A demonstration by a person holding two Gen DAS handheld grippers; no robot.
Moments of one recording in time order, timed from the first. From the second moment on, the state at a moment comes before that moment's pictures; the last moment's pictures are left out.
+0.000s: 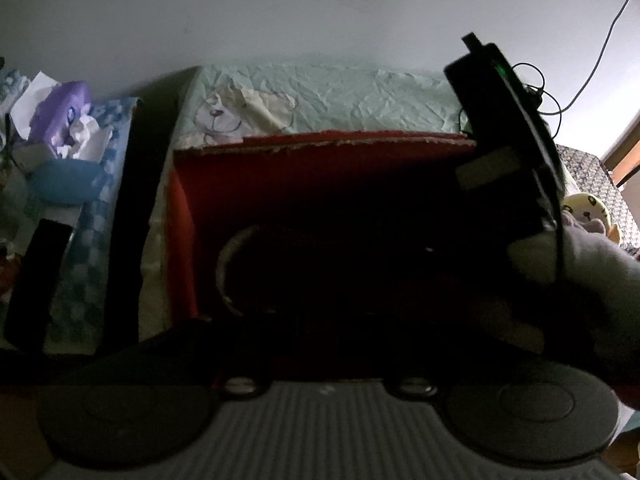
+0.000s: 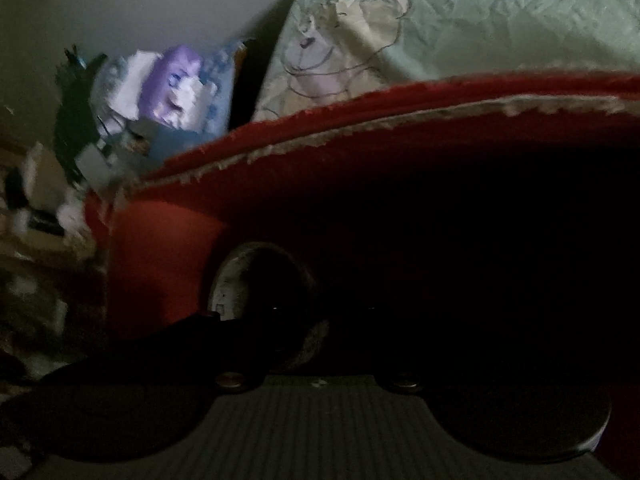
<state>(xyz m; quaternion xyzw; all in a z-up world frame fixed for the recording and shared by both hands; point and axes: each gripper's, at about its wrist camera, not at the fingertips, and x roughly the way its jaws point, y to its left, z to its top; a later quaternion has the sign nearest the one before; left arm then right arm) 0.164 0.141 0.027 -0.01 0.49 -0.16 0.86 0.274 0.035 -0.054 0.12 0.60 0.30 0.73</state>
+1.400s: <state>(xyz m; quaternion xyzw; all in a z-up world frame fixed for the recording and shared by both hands) 0.084 0.080 0.051 0.10 0.46 -0.05 0.88 0.125 -0.075 0.028 0.13 0.41 0.32 0.84</state>
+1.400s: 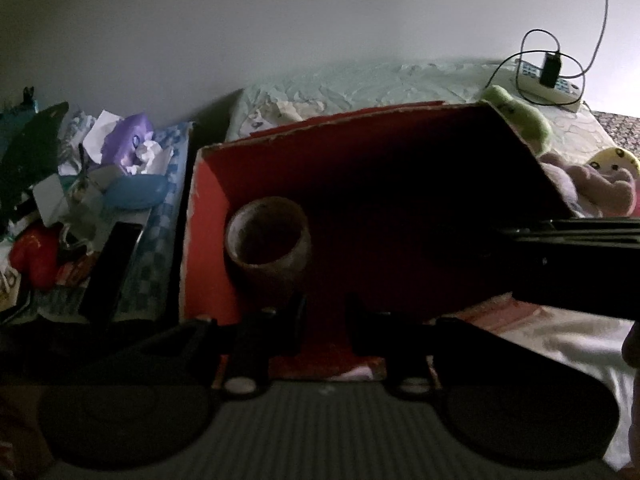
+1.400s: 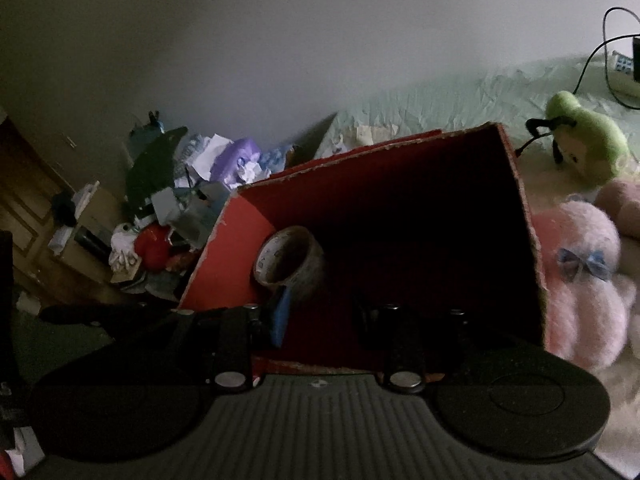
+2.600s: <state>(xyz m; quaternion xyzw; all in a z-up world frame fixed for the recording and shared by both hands) -0.026 0.017 -0.019 0.07 0.55 -0.34 0.76 0.049 -0.178 -0.080 0.23 0.59 0.35 0.69</state>
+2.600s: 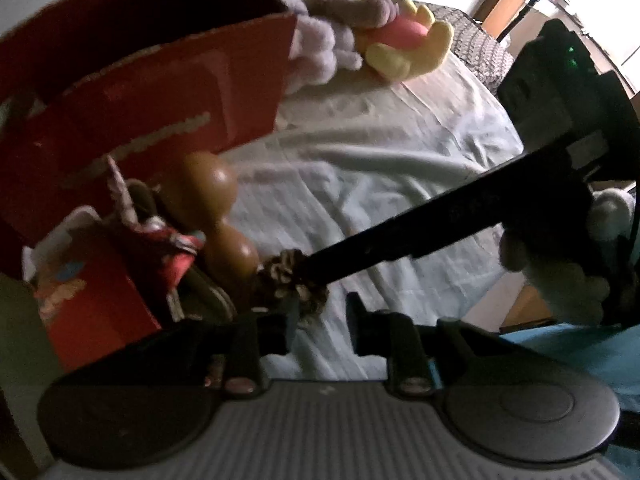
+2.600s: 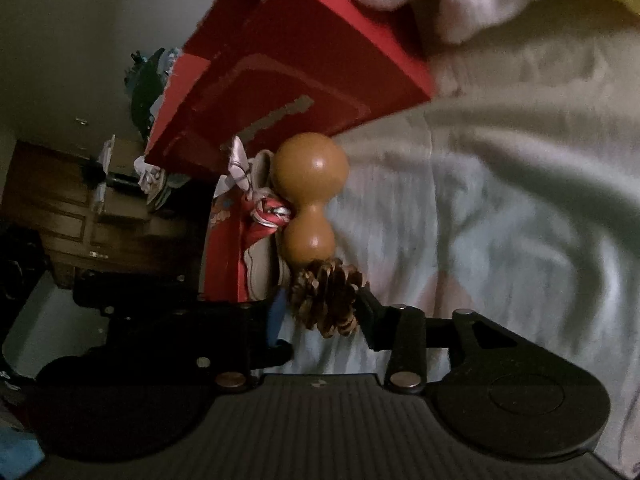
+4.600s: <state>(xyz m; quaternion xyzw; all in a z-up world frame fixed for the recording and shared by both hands) 0.135 0.127 0.012 0.04 0.48 -0.21 0.85 0.228 0.008 -0.032 0.16 0.62 0.38 0.67</state>
